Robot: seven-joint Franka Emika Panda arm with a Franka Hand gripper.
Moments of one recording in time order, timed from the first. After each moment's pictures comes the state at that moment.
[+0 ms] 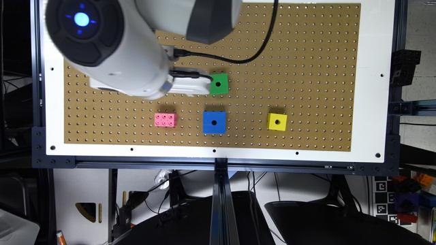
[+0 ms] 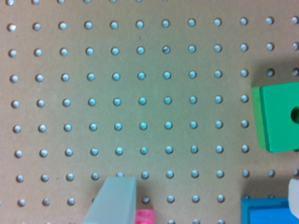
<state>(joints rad) -0.24 0.23 0.02 -2.10 -0.01 2.41 0.59</state>
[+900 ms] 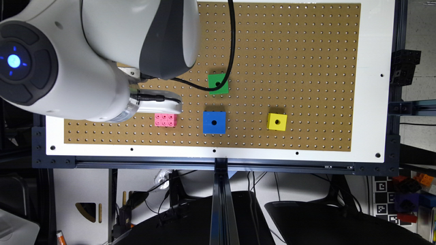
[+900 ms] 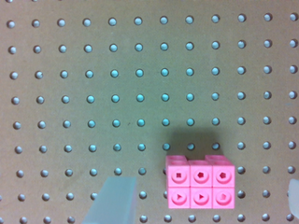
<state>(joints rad) -0.28 0.34 0.03 -1.94 -0.01 2.36 0.55</state>
